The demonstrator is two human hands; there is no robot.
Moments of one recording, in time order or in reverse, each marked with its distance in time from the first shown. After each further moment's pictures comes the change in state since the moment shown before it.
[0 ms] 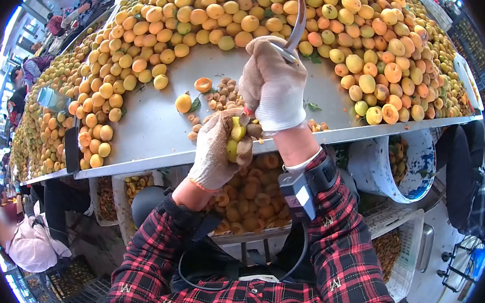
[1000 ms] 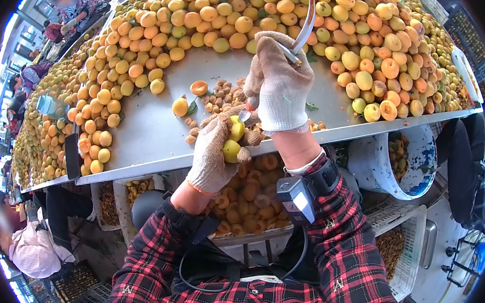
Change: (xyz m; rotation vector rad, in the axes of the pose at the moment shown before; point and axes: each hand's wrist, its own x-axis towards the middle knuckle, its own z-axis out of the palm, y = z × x) left_hand 0.003 -0.008 0.017 0.095 0.291 0.068; right_hand -0.003 -0.003 0.007 -0.318 0.266 -0.202
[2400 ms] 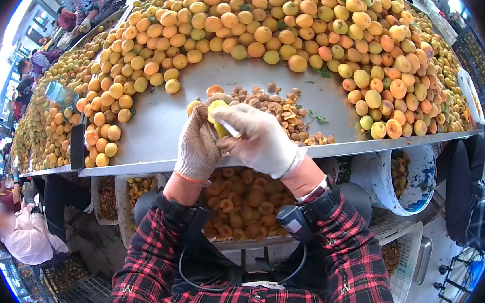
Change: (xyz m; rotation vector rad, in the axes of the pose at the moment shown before) left_hand 0.024 0.036 -0.037 -0.153 -0.213 0.318; right_hand -0.032 0.026 -0.014 -0.724 -0.855 -0.376
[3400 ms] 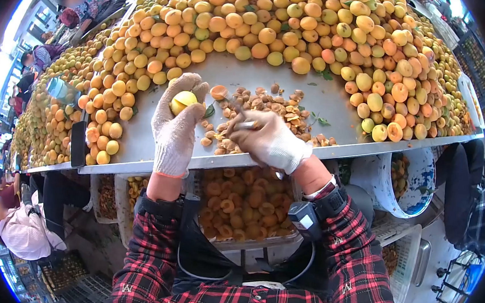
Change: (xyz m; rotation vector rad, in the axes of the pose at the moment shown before) left_hand -0.008 0.051 0.030 0.608 0.149 0.241; right_hand 0.006 -0.021 -0.018 0.441 -0.180 0.821
